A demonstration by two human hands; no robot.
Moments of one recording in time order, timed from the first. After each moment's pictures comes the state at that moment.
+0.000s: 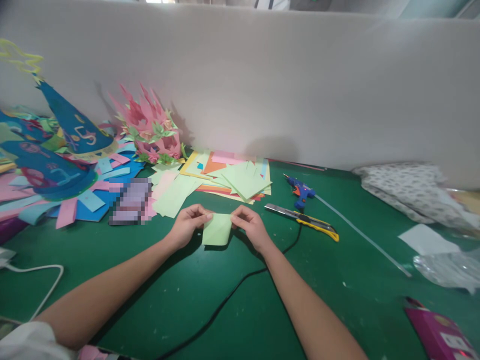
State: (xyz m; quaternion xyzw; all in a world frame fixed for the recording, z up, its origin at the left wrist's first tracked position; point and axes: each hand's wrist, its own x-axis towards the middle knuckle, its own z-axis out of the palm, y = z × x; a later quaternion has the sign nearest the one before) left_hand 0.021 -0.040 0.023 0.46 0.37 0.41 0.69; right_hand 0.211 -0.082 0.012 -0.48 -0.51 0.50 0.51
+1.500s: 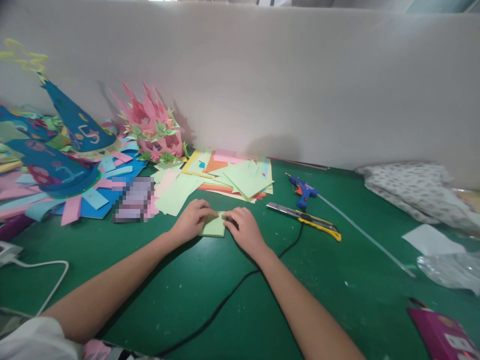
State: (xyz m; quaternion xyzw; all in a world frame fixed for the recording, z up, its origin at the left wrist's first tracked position) left_hand 0.005 -0.018 0.002 0.88 0.32 0.29 0.21; right_hand 0.196 -0.082 0.010 -0.55 -0.75 0.17 0.32
